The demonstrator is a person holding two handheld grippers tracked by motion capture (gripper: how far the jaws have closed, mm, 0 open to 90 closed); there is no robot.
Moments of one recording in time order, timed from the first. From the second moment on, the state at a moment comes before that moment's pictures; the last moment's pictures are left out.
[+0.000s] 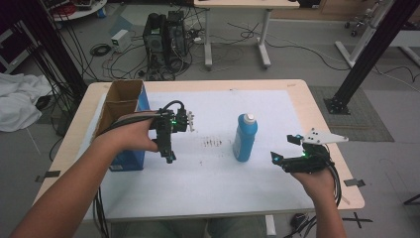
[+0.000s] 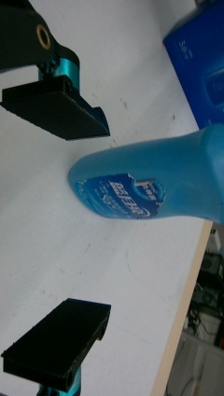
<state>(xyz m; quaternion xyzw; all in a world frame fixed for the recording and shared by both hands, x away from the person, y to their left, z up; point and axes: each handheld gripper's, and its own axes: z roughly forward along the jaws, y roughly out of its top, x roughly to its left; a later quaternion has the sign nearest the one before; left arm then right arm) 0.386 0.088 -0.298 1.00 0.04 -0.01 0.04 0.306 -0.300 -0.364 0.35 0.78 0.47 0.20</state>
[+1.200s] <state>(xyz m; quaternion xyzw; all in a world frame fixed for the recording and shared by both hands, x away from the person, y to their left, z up) 0.373 0.099 -0.292 1.00 0.03 0.00 0.05 0.298 -0.207 -0.434 0.42 0.72 0.49 0.25</state>
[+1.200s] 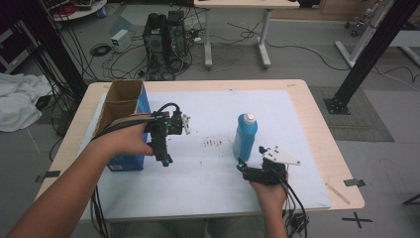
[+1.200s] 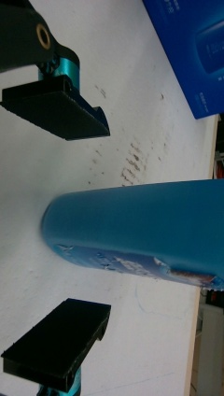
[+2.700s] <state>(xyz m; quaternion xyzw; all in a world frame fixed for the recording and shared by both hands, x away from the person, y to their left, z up) 0.372 0.104 -0.300 1.00 0.04 -0.01 0.04 0.338 -0.171 -0.439 0.48 0.66 0.47 0.33</state>
